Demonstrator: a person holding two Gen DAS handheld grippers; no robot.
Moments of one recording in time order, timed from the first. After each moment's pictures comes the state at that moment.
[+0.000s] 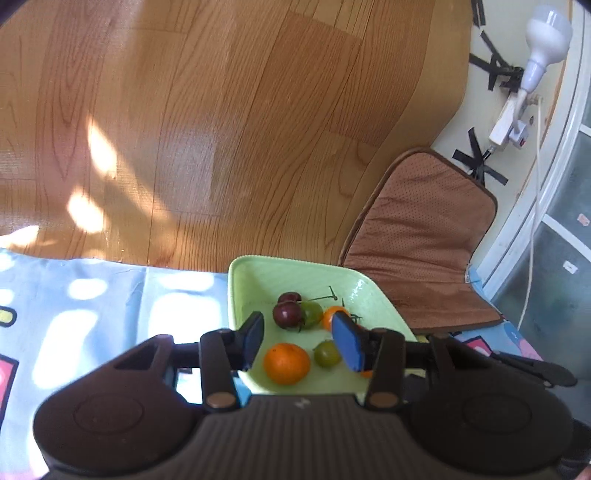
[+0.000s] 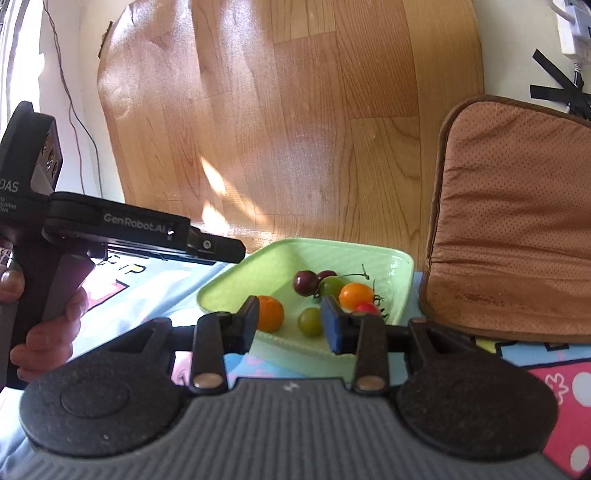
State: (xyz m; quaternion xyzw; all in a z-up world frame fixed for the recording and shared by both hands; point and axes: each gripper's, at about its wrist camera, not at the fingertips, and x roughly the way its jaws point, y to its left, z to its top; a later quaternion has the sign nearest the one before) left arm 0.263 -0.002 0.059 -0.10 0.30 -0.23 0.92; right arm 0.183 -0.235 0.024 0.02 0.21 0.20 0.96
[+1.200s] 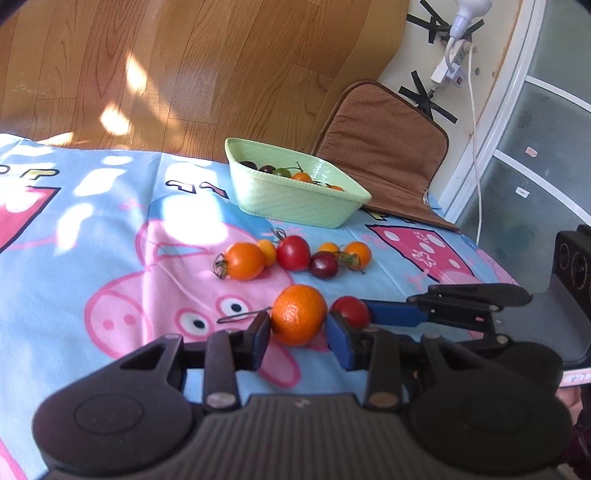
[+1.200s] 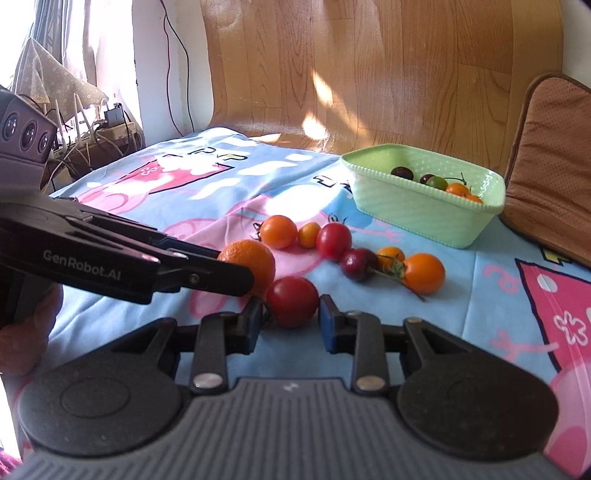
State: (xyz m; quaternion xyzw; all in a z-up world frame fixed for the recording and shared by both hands) left arm 0.103 0.022 -0.003 -0.09 0.33 -0.26 0.90; right arm 0.088 -0.182 -0.025 -0.07 0.28 0.28 0.92
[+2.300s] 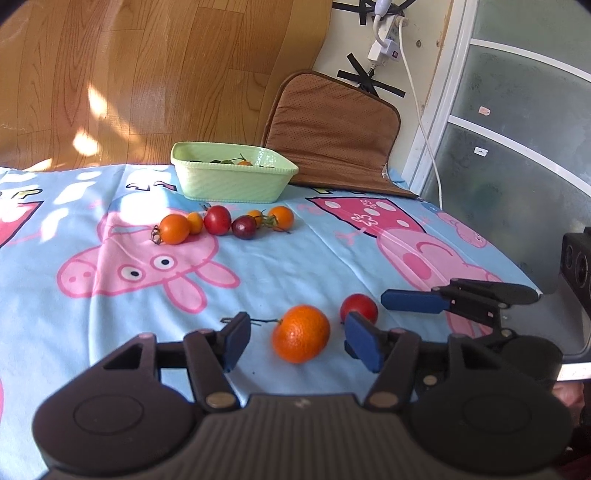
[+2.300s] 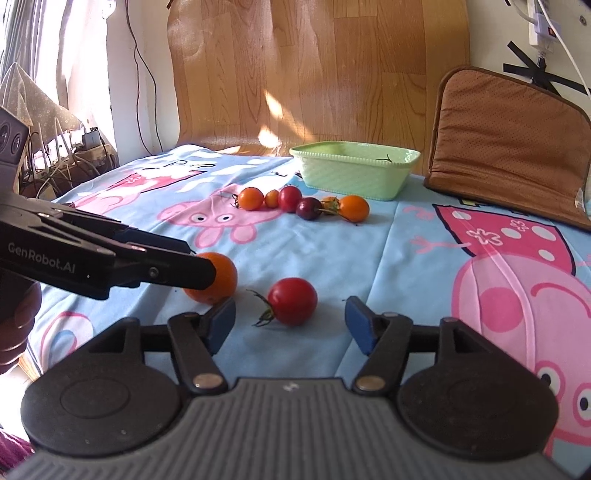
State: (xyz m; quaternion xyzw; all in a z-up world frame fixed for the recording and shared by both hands) left arm 0.024 -0.021 0.007 -0.03 0.31 -0.28 0.91; right arm 0.000 -0.222 -0.035 -0.04 0.25 0.20 0.95
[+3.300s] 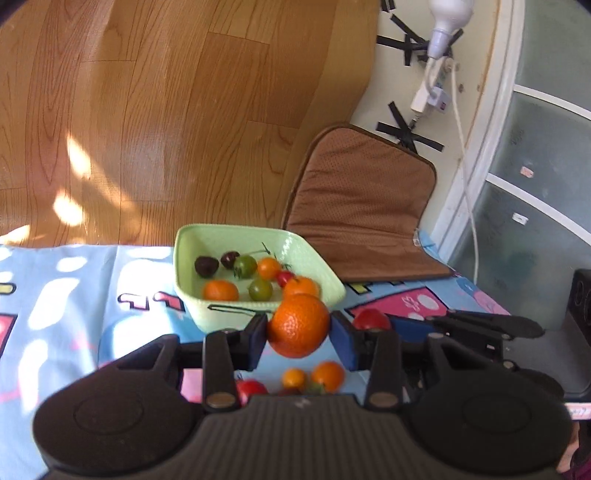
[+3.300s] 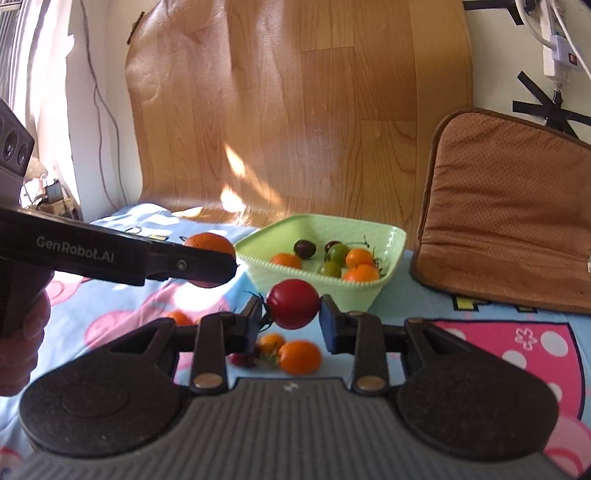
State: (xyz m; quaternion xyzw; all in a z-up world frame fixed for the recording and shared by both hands) left arm 0.187 -0.035 0.063 -0.06 0.28 -0.27 0.92; right arm 0.136 -0.233 0.017 -0.01 0.20 0.18 0.96
